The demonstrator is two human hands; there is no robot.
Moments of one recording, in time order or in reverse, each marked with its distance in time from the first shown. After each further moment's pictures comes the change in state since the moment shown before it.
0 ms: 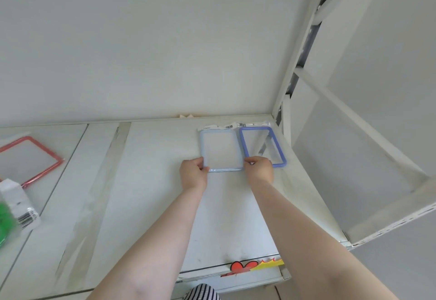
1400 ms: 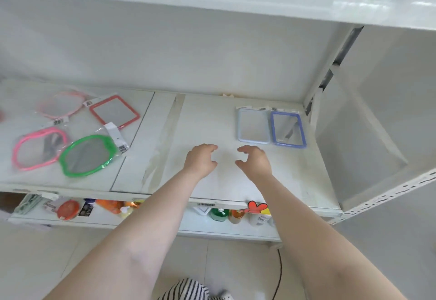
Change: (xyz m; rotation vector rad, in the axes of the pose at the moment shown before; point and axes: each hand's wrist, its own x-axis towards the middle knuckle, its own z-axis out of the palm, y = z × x) left_hand -0.121 0.001 -0.139 0.507 -0.194 0.131; right_hand -0.164 -0.051 -0.030 -0.426 -0.378 -0.403
